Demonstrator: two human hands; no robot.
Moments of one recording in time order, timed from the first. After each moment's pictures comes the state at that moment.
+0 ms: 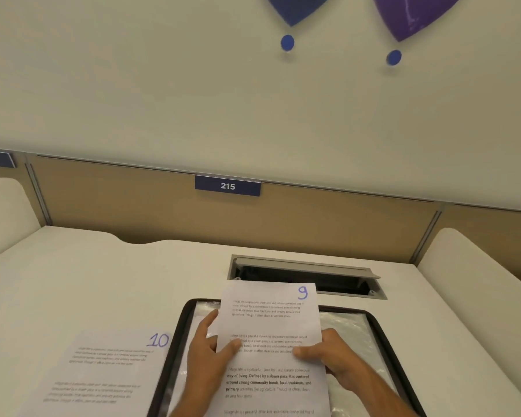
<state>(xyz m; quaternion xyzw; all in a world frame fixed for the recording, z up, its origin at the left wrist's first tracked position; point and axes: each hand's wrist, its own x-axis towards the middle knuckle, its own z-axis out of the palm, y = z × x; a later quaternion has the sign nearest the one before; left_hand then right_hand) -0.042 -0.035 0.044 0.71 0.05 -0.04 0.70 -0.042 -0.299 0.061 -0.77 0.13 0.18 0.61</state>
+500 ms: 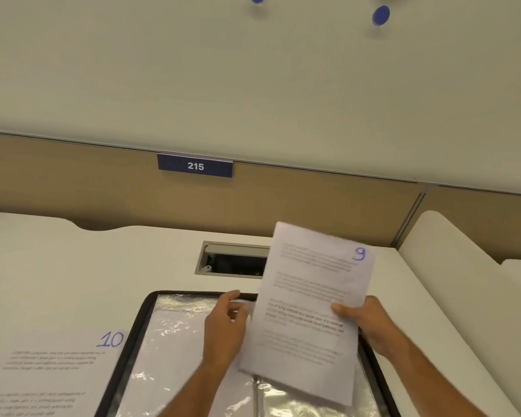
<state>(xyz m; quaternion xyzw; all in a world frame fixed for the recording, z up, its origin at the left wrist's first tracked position) 0.007 -0.144 0.040 0.80 0.04 0.00 0.60 -0.025 -0.437 0.077 -0.71 0.14 0.01 0.69</state>
